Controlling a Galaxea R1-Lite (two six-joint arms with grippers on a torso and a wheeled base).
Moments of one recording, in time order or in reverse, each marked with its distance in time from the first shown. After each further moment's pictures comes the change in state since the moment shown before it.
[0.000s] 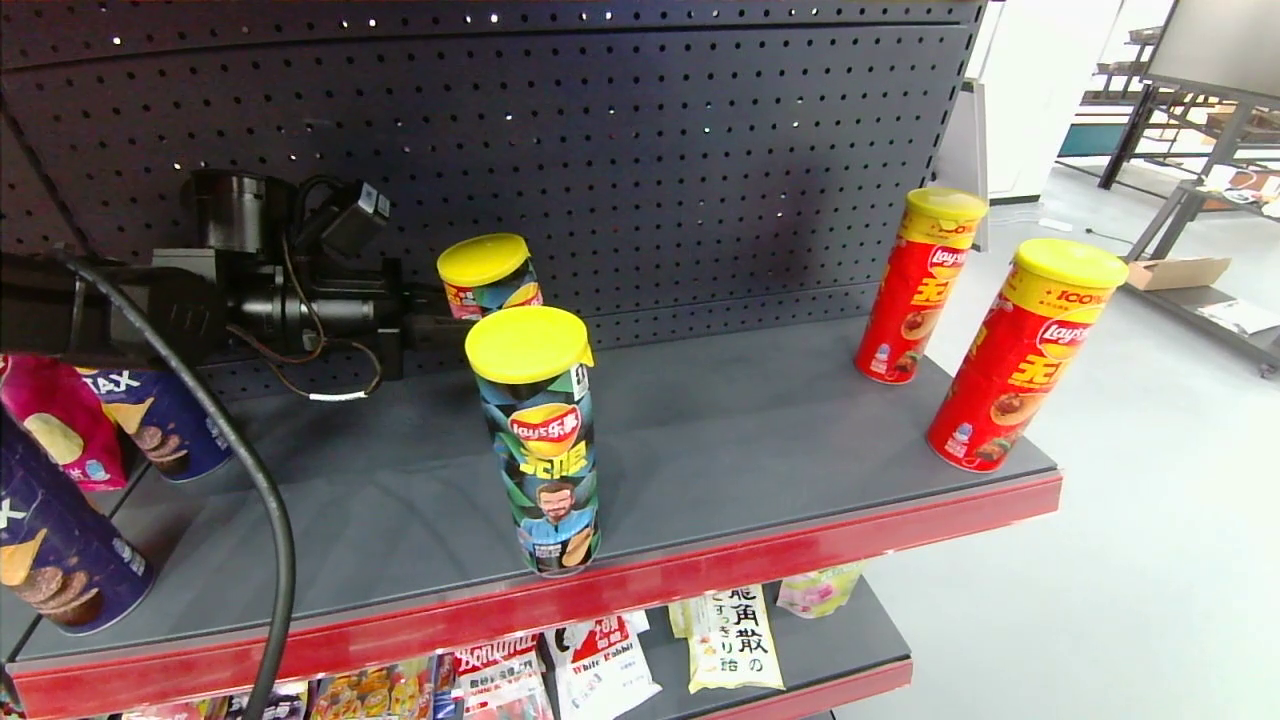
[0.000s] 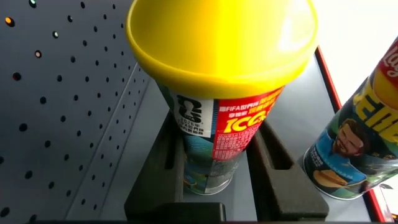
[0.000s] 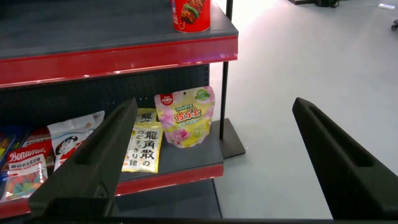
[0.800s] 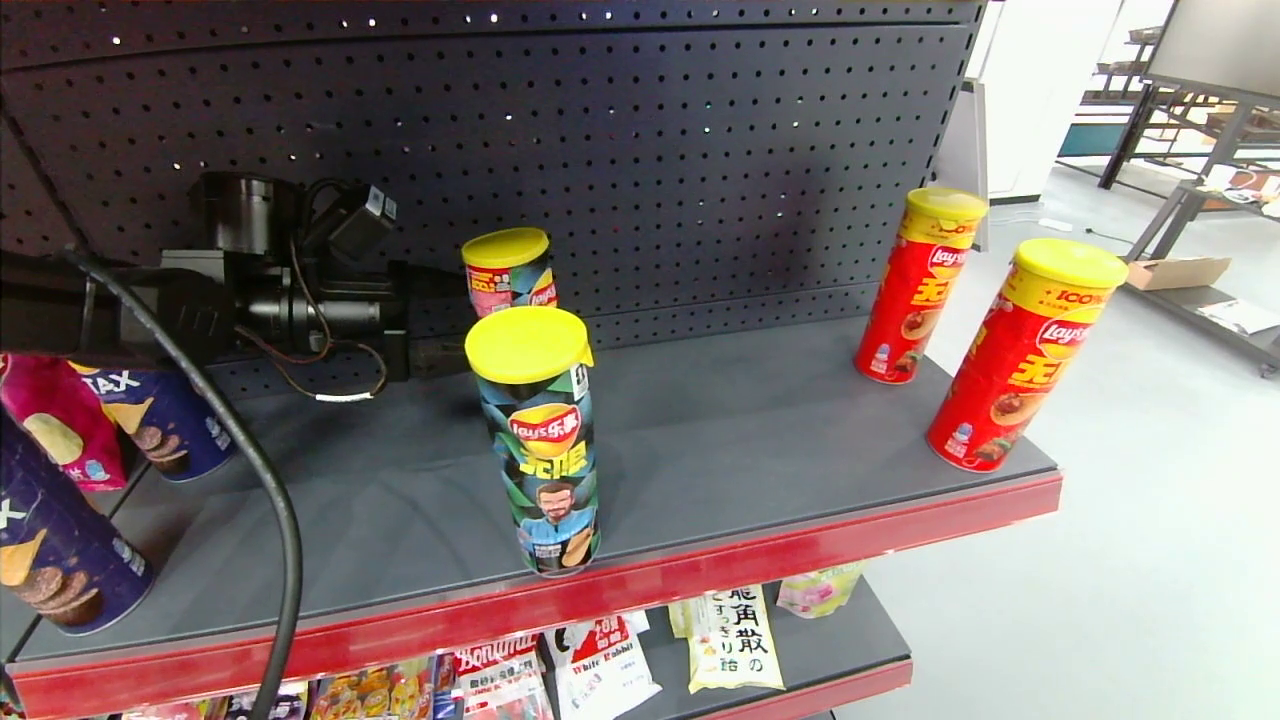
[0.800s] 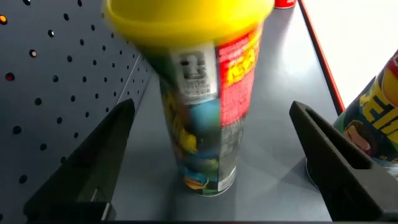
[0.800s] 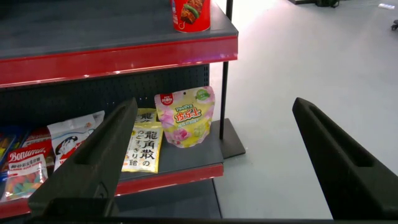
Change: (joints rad) left arm -0.006 0.009 -0.005 0.003 0.002 0.001; right arm 0.000 0.000 0.000 0.000 0.000 0.000
